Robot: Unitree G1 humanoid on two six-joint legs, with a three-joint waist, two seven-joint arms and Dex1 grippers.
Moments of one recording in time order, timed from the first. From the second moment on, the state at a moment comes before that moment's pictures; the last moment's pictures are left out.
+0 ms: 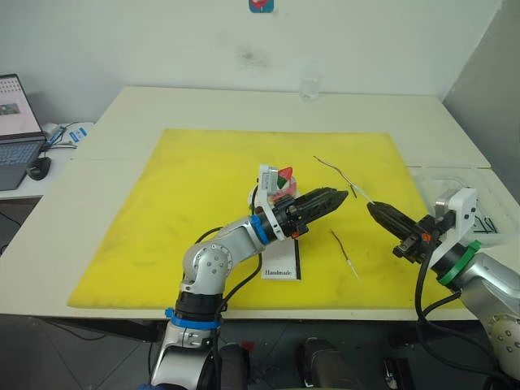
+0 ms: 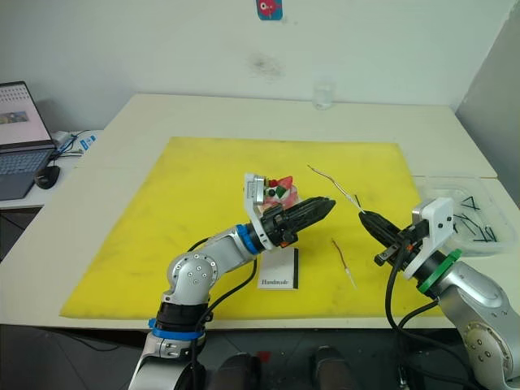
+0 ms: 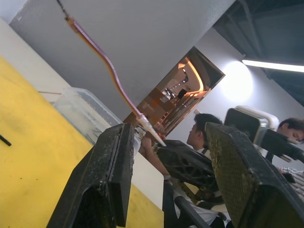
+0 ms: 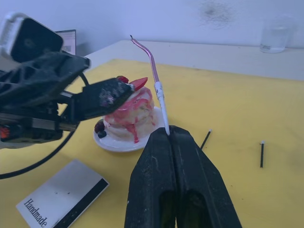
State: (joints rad) left arm -0.49 -0.02 0.00 -0.06 -0.91 0.84 -0.60; right arm 0.02 -0.53 -0.32 -0.68 0.77 0.69 0.47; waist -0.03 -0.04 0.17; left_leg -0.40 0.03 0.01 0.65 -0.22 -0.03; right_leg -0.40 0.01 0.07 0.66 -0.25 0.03
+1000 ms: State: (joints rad) left arm -0.51 -0.11 -0.01 0.00 -0.90 0.82 -0.60; right arm 0.01 -0.54 -0.27 -0.72 0.84 0.69 0.44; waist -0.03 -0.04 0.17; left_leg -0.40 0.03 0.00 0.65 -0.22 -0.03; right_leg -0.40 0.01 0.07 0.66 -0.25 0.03
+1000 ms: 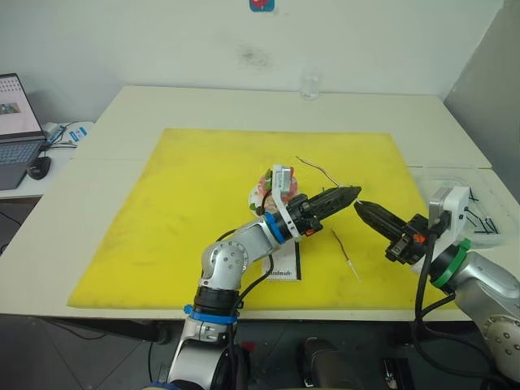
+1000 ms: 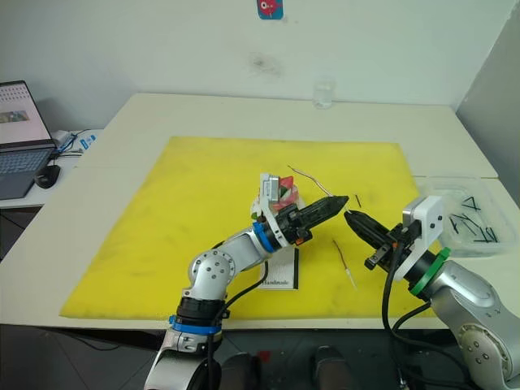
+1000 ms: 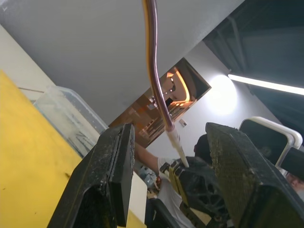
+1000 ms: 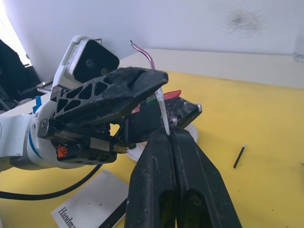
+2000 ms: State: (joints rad) left arm -0.48 -0.12 -0.02 -0.04 -0.92 0.79 -0.62; right arm -0.03 -0.55 -0.24 -0.74 0.90 0.72 0.37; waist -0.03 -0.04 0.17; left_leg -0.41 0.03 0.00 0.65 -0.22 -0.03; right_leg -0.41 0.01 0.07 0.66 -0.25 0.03
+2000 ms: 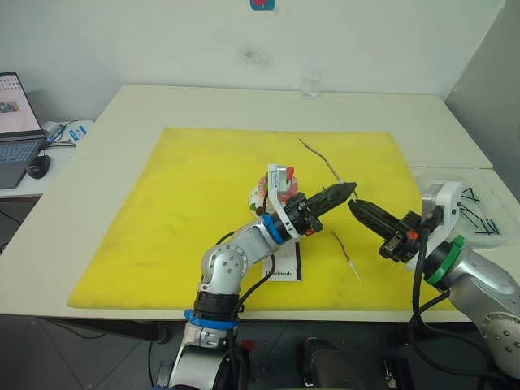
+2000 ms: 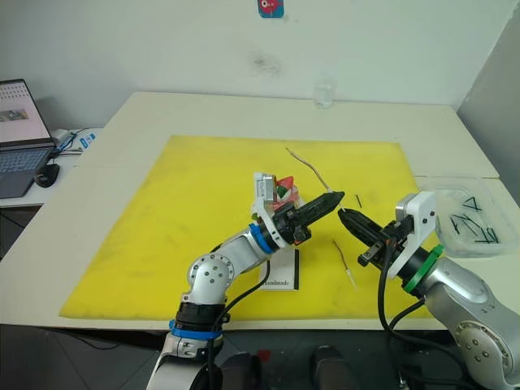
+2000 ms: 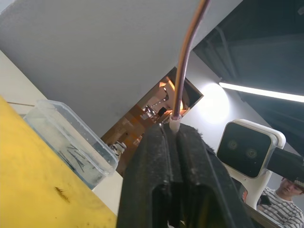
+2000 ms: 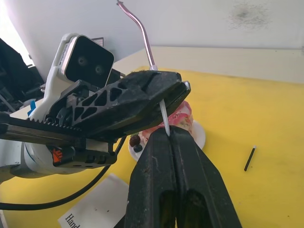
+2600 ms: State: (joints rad) left arm -0.46 -0.13 0.01 -0.06 -0.94 0.79 -0.57; right arm -0.01 -0.55 -0.23 -0.74 0.90 0.71 0.37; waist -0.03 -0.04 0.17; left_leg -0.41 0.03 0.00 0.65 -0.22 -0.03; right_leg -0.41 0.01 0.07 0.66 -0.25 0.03
